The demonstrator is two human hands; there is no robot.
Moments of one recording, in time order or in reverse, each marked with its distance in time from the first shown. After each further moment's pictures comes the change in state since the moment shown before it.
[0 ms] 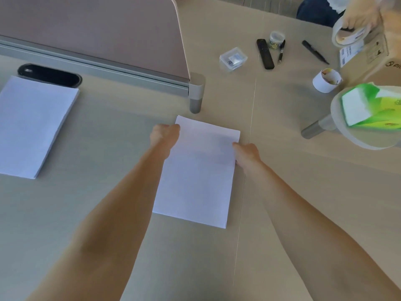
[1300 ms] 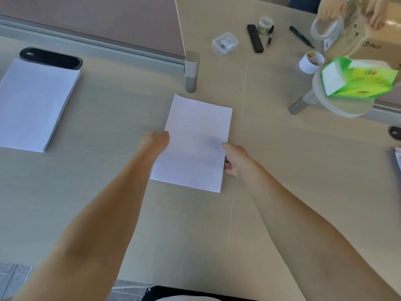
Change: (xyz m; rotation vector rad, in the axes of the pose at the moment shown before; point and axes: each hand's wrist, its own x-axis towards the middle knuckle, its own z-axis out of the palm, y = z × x) left_hand -0.087 -0.056 -0.038 0.211 -0.114 -0.125; right_hand -0.093 0.048 0.000 0.240 -0.176 0.190
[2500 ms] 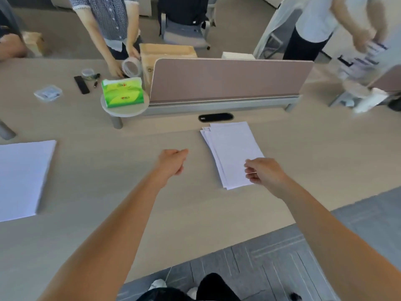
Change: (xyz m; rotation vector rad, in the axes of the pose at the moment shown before) left_hand -0.403 0.146 0.430 -0.181 -0.455 0.520; right_hand -0.201 0.175 -0.617 0.115 0.395 -0.310
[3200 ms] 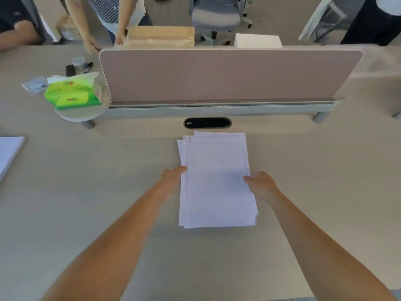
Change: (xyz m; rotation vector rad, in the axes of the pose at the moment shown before) left_hand 0.134 0.010 0.197 -0.056 0.209 -0.472; right_hand 0.285 0.038 -0.116 -0.579 -0.155 -0.037
